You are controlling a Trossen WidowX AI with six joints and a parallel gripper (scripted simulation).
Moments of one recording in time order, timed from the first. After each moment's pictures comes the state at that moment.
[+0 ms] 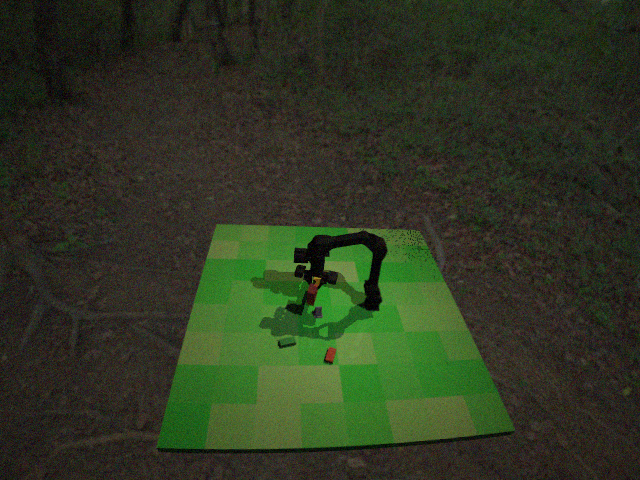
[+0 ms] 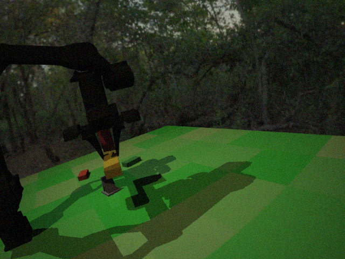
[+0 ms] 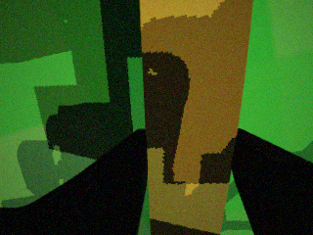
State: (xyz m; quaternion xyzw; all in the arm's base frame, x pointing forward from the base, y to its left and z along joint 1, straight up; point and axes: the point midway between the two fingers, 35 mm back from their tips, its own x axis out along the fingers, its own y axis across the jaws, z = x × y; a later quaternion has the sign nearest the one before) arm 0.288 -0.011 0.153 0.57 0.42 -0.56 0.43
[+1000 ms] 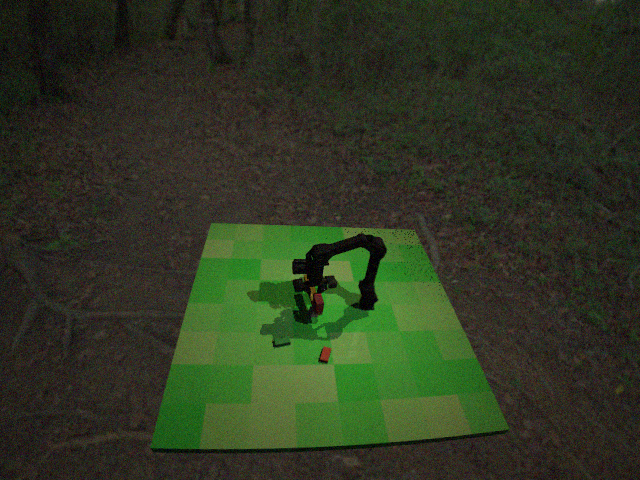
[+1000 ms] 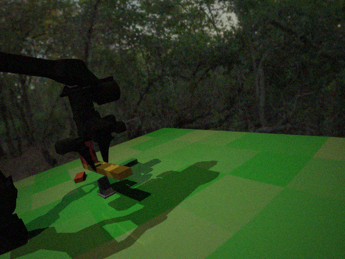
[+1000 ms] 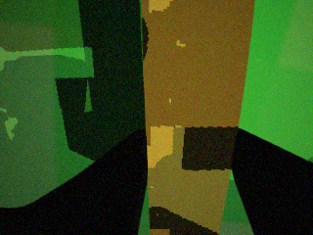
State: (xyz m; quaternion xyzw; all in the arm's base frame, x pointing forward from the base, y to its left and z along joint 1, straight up) arm 0.274 0.026 0.129 0.46 0.53 -0.45 0.55
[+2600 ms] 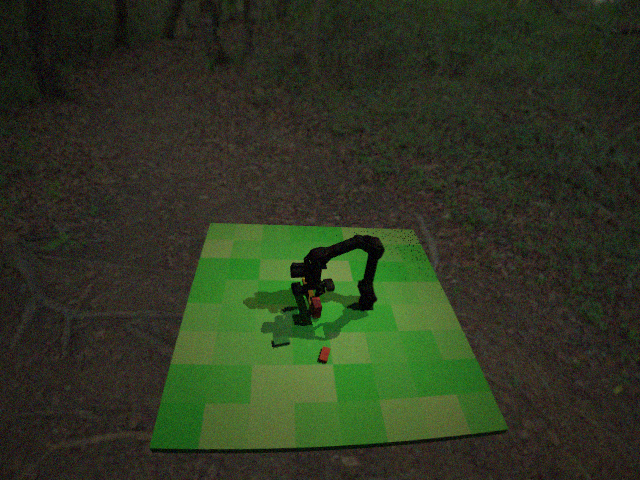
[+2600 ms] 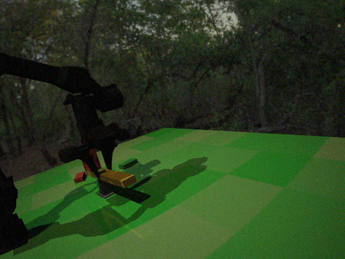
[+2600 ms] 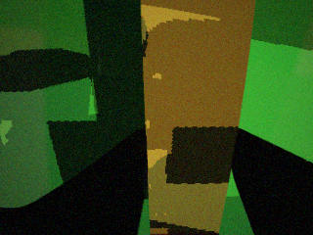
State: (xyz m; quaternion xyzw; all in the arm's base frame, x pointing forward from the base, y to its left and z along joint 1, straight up) arm 0.277 0.026 0.107 0.46 0.53 -0.45 0.55
